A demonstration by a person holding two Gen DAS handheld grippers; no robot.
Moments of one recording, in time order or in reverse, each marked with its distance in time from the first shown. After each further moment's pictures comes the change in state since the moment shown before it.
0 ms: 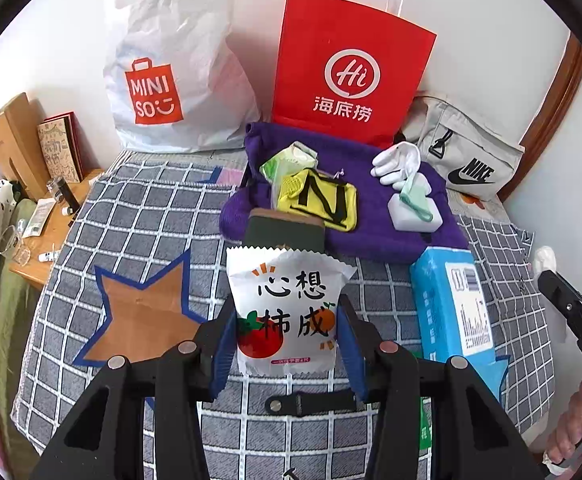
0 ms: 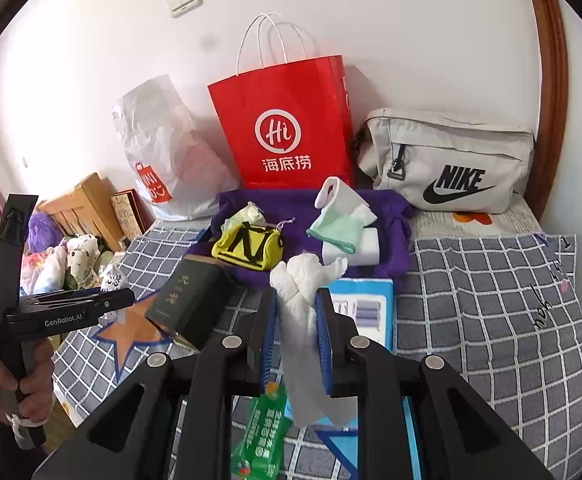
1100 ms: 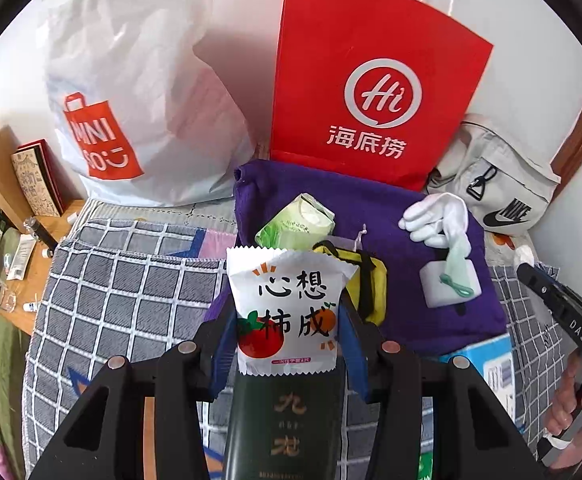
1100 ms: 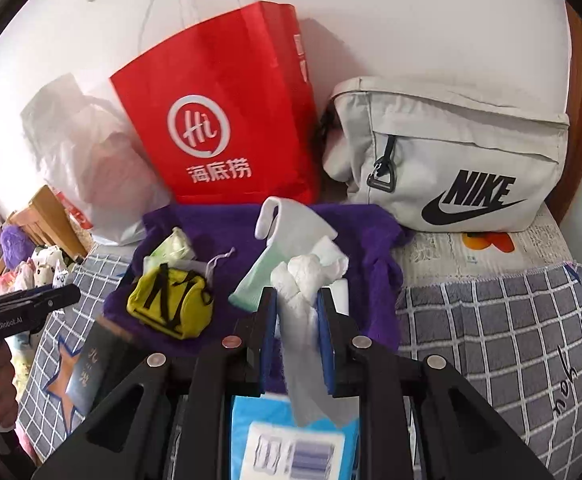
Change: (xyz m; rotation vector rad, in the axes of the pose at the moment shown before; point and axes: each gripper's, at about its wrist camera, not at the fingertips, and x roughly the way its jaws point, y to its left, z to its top) left arm 0.088 0.001 0.098 0.013 0.017 0.019; right arm 0.141 -0.063 0.075 0.054 0.093 -0.058
